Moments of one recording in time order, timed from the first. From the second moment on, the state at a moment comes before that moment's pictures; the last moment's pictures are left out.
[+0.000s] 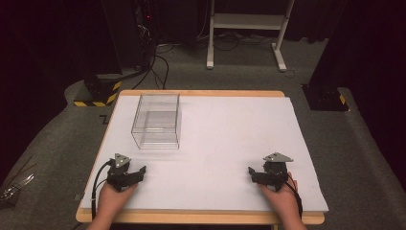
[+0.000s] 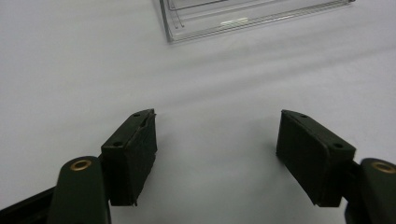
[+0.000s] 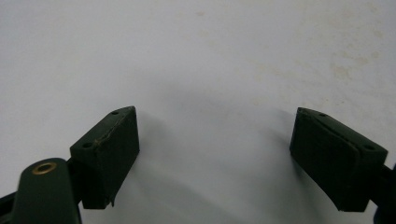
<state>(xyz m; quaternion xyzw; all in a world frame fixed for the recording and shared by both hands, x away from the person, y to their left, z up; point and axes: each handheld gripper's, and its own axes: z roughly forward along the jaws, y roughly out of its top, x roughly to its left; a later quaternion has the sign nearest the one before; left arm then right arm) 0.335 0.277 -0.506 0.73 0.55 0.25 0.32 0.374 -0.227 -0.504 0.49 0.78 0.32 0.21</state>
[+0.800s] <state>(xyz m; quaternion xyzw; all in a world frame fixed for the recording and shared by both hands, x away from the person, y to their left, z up) 0.336 0.276 -0.505 0.73 0.56 0.25 0.31 0.374 -0.227 -0.504 0.49 0.79 0.32 0.21</state>
